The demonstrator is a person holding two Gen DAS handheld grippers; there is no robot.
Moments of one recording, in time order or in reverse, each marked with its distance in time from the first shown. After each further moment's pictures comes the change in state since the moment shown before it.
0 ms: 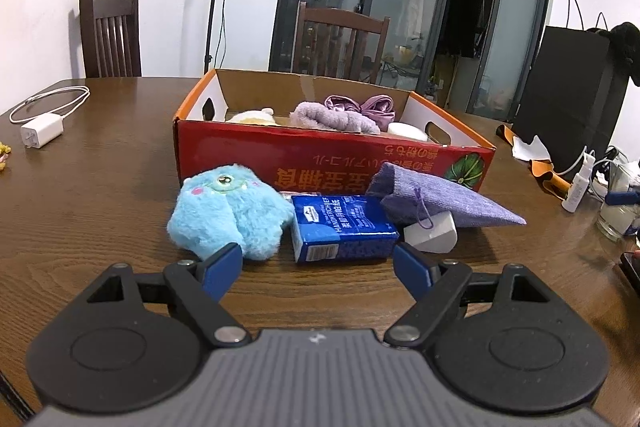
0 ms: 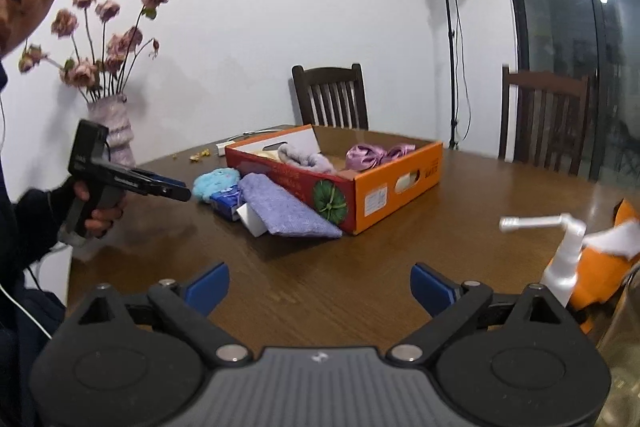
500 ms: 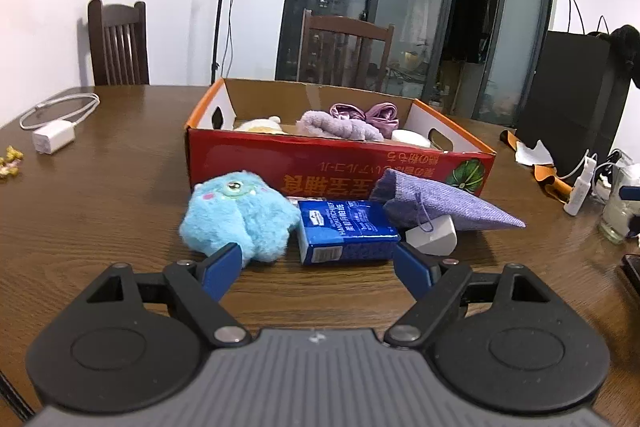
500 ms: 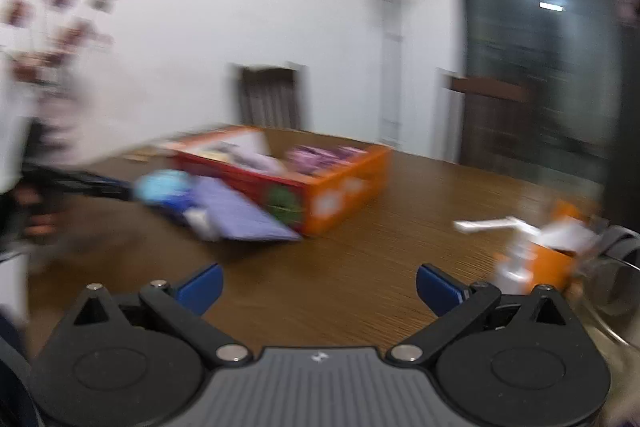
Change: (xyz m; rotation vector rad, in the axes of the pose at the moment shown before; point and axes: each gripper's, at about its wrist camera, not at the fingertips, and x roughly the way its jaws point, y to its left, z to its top) left arm -0.013 -0.004 -0.002 0.010 -0.028 0.030; right arm -0.001 0.036 0.011 0.015 0.013 -0.324
